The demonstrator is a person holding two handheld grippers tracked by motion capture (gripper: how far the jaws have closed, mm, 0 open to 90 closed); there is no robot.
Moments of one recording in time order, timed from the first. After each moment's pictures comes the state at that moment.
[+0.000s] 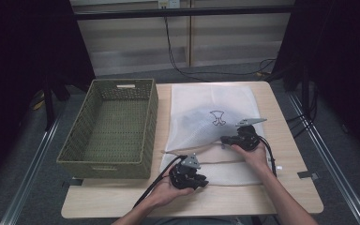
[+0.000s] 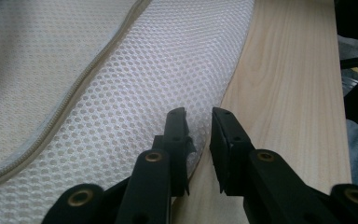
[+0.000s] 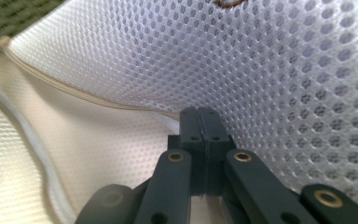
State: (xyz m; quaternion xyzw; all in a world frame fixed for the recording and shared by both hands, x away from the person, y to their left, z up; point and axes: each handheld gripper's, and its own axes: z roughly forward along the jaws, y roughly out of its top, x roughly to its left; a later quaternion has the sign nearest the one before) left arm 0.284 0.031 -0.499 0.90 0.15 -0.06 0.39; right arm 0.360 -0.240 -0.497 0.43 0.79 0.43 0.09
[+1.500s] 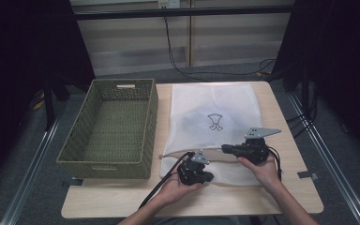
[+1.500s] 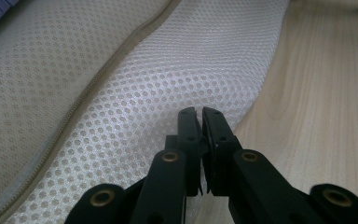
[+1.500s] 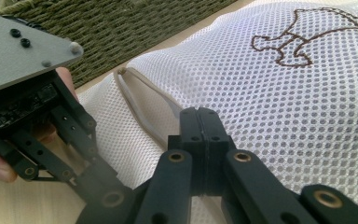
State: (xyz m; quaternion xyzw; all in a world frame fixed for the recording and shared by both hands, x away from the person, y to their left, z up) left arm 0.290 0.006 -0.499 0.91 0.18 -0.04 0.38; right arm 0.295 -0.236 -0.459 0.36 0.78 0.50 0.09
